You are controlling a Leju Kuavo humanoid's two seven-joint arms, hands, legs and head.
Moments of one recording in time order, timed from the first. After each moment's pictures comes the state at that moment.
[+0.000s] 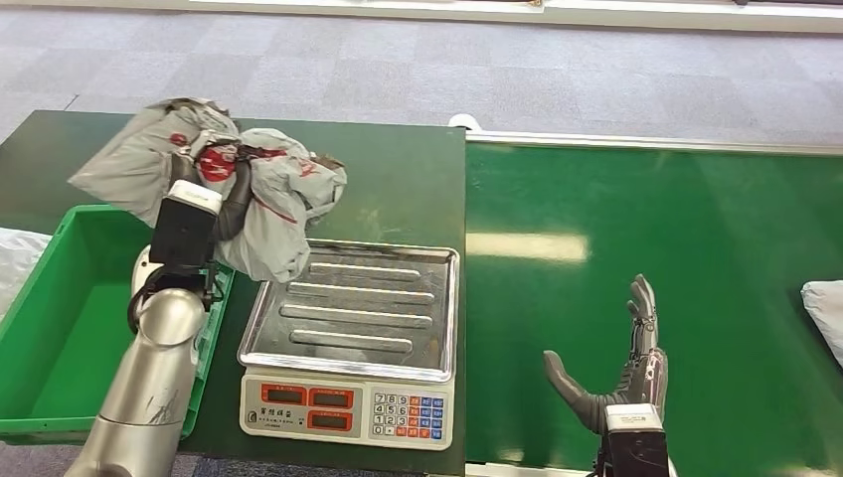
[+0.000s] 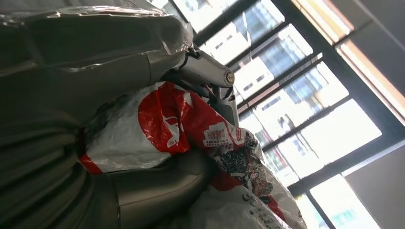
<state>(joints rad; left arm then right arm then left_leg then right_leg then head) -0.50 0.02 -0.14 -1.46 -0.45 0.30 -0.29 0.19 0.16 0.12 -1.69 0.39 -0.14 -0.51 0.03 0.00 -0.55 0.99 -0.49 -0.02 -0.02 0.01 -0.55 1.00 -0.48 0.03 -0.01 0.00</state>
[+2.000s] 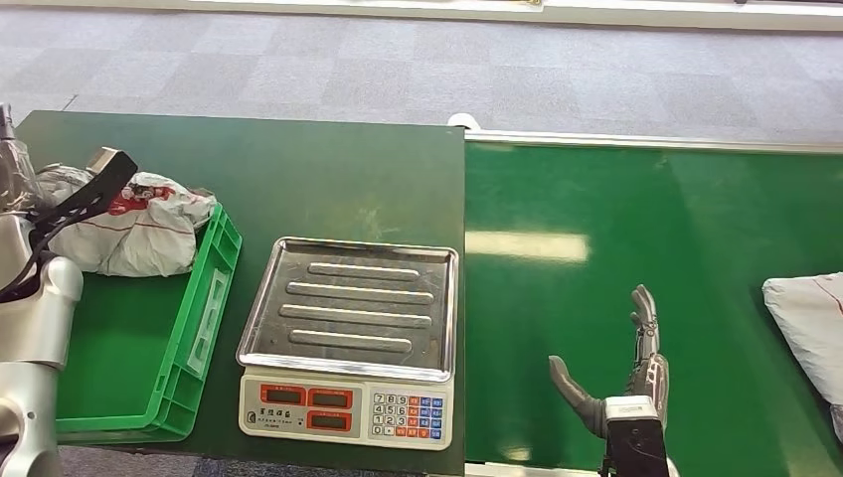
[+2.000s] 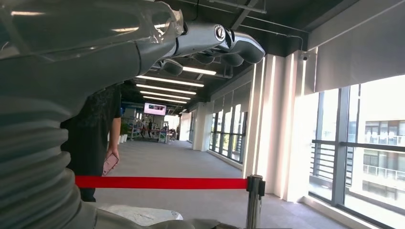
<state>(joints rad) -0.68 0.34 0.15 -1.01 -1.44 0.41 0.18 0.20 0.18 0.08 -1.68 0.43 -0.13 -0.45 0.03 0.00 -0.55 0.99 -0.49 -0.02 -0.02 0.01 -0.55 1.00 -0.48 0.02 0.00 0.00</state>
